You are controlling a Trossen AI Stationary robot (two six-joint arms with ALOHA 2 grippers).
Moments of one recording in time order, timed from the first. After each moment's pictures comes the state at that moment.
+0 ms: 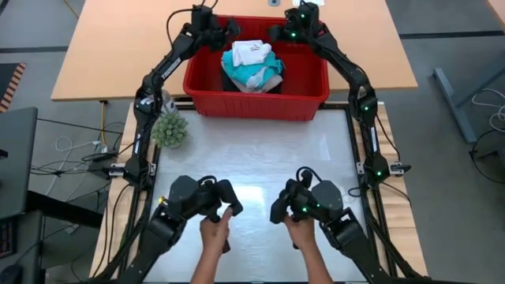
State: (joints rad) left arm 1.04 2.28 2.35 -0.40 0.30 -0.87; right arm -1.00 2.26 2.36 -0.29 -0.44 0.41
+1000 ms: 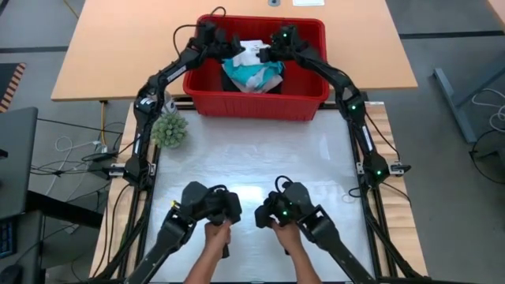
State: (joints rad) left arm 1.04 2.28 2.05 -0.11 0.49 -0.83; right arm -0.96 2.45 2.33 -0.30 -0.49 0.40
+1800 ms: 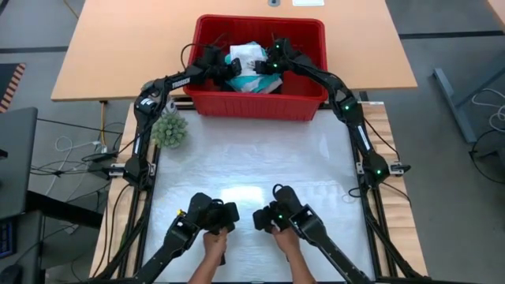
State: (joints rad) left arm 1.04 2.28 1.76 -0.07 0.34 -0.79; right arm -0.95 2.57 2.33 -0.43 -0.46 0.41
